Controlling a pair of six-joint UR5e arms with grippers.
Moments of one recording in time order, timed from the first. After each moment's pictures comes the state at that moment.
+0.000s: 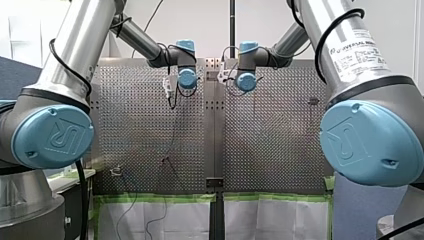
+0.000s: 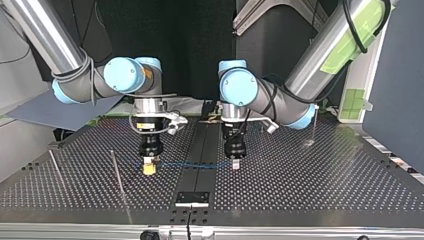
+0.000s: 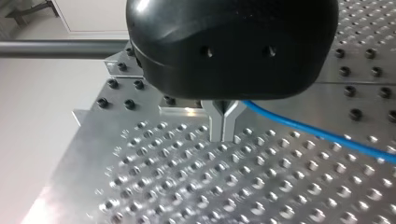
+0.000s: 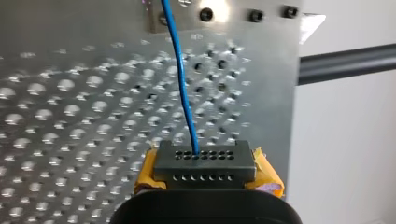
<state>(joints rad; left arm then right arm) -0.45 -1.91 -1.48 -2.73 -2.04 -1.67 2.17 -1.11 1.35 -0.54 1.74 1.60</state>
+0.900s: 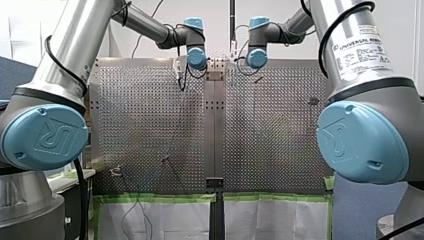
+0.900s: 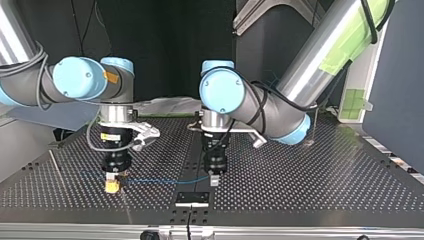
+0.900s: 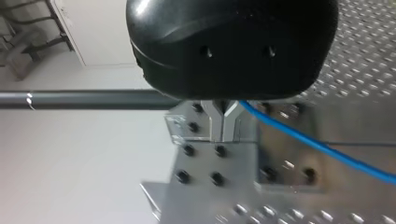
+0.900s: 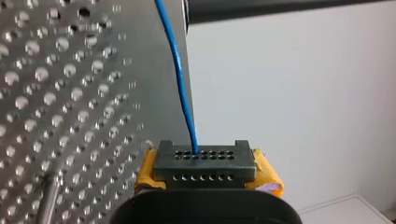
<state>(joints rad) -0.52 -1.92 -1.26 -2.90 -2.02 -1.63 2.10 -1.20 1.26 -0.36 1.74 1.61</state>
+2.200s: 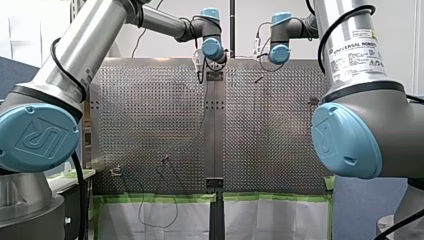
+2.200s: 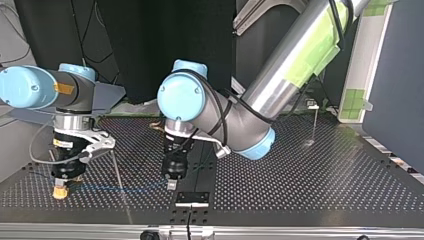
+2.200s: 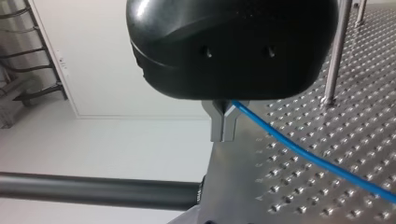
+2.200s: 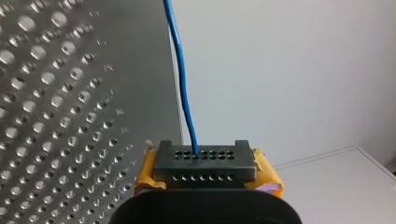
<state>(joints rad) -0.62 -2.04 -1.00 -3.07 -1.96 -1.63 1.93 -1.24 1.26 -0.31 1.69 1.65</state>
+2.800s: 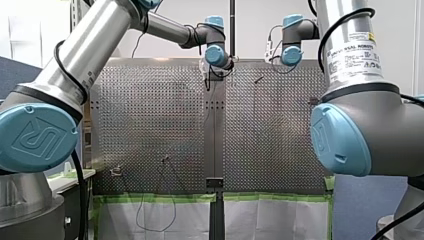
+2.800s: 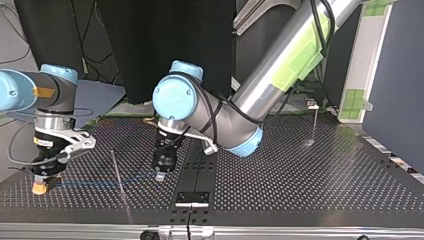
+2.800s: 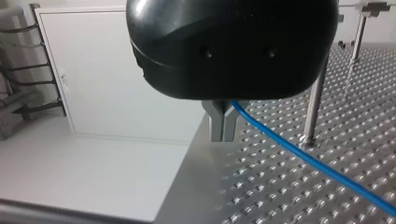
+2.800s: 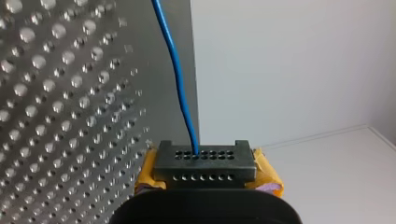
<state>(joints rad) -0.64 -2.09 -0.99 -3.05 -1.88 -1.71 1.84 -1.24 1.28 -0.29 1.66 1.66</state>
